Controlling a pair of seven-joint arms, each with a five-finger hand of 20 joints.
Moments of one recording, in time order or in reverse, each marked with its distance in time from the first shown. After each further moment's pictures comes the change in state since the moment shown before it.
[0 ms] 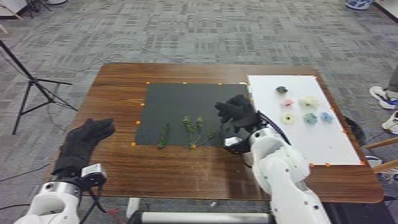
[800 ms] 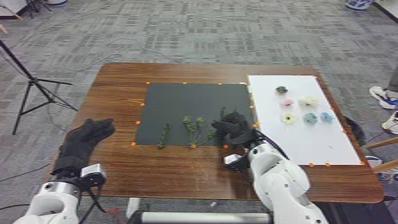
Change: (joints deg) left arm 0.2 0.0 -0.3 -0.1 0.0 -0.1 -0.3; right arm -4.5 3.2 -1.5 0.0 0.1 -0.6 -2.3
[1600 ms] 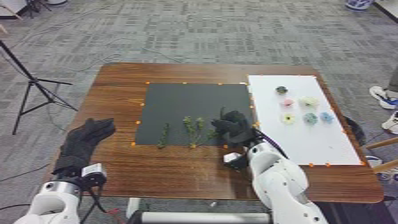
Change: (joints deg) left arm -0.3 -0.1 0.4 0.1 0.0 0.0 0.2; right arm 0.8 0.0 -0.2 1.5 0.1 1.2 -0.9
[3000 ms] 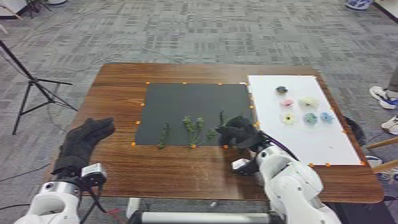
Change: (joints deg) left arm 0.1 -0.2 -0.1 0.0 0.0 0.0 0.3; right arm -2.5 4.9 1.4 -4.5 2.8 -4.8 1.4
